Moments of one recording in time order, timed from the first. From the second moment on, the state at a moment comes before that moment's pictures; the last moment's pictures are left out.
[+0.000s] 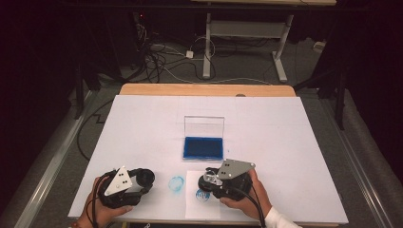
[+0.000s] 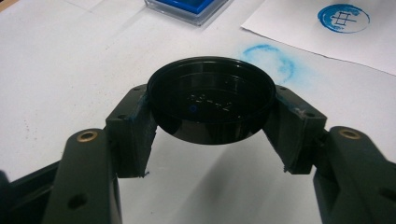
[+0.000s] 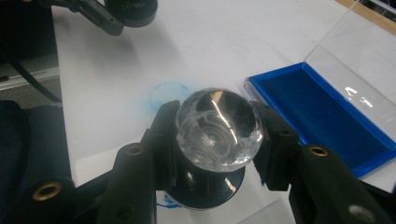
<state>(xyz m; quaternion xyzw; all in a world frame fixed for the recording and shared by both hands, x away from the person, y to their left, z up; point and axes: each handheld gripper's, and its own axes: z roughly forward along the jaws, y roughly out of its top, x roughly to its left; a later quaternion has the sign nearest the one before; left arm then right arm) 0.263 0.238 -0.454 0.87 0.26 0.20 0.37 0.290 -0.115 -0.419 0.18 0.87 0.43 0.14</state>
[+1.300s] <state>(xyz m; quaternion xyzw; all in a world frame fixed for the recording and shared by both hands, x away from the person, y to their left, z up) 0.274 0.237 -0.459 0.87 0.25 0.19 0.37 0.301 -0.148 -0.397 0.21 0.85 0.45 0.18</state>
